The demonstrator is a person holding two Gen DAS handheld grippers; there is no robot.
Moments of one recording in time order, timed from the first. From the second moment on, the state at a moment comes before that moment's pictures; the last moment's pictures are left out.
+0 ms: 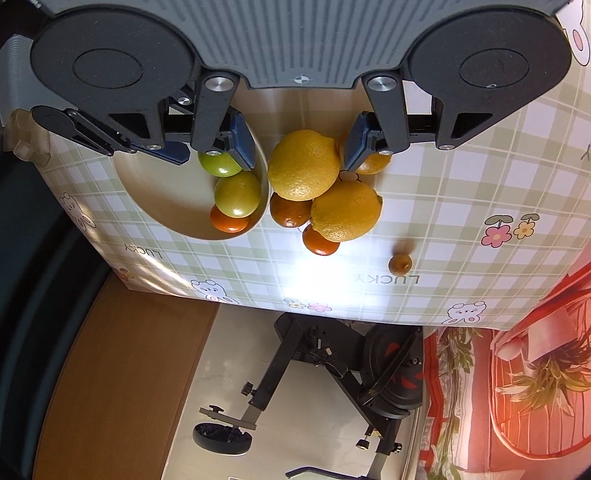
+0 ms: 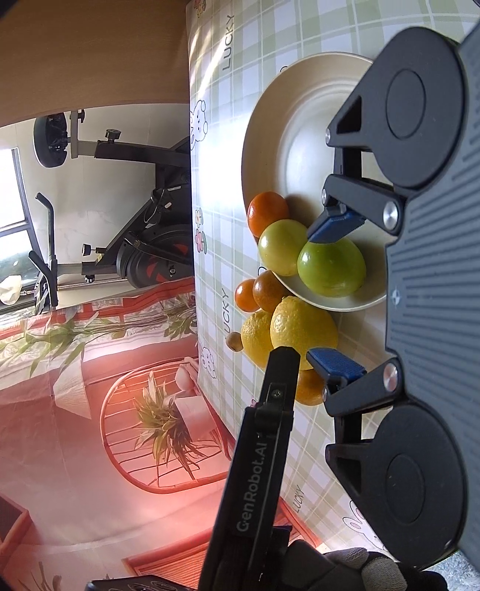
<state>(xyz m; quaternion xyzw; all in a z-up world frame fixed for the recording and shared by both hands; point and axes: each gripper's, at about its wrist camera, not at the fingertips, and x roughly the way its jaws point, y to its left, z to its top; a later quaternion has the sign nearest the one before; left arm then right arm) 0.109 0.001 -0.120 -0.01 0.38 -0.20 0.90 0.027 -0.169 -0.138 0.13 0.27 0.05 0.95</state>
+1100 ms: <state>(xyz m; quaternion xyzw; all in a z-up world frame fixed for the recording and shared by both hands) 0.140 0.065 -0.114 -0.03 0.37 -0.20 0.91 0.052 -0.121 -0.132 0.04 0.30 0.09 0.95</state>
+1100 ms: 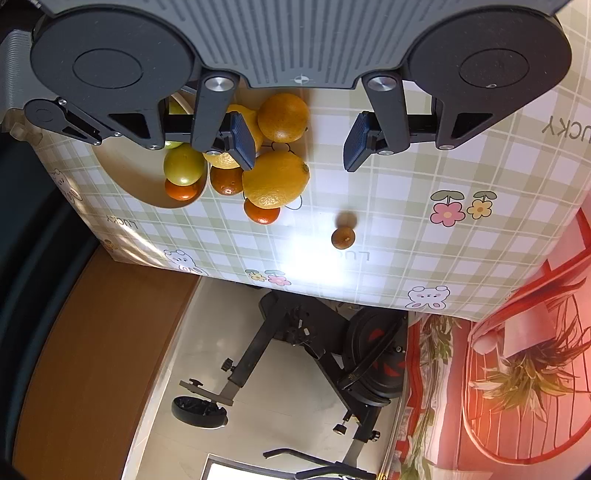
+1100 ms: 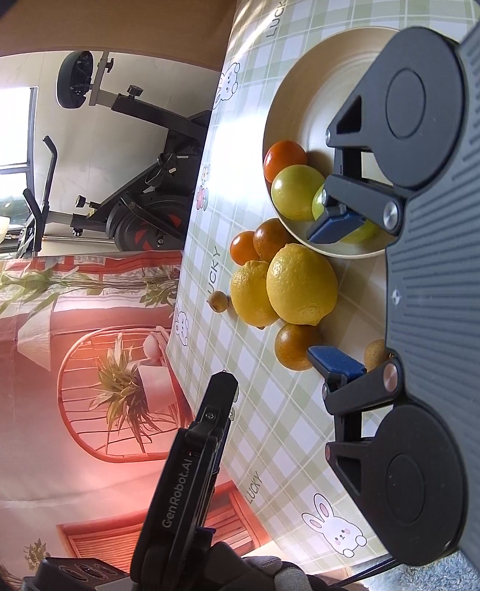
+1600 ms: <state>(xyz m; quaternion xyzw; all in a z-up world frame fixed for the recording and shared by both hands) 0.166 0.036 -0.124 -0.05 0.38 -0.25 0.89 0.101 -0.123 -0.140 -0.02 0.33 0.11 0.94</state>
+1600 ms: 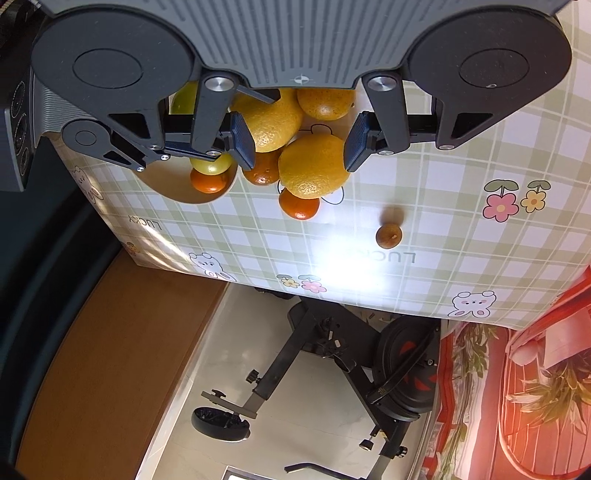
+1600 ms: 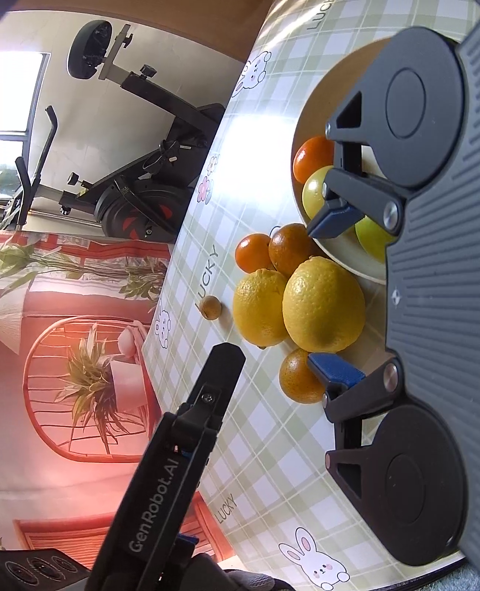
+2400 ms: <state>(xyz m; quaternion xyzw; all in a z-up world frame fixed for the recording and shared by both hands) 0.181 0.039 -0.151 -0.07 0.42 -0.26 0.87 0.123 -0.119 -0.150 -0.02 0.36 0.14 0.92</state>
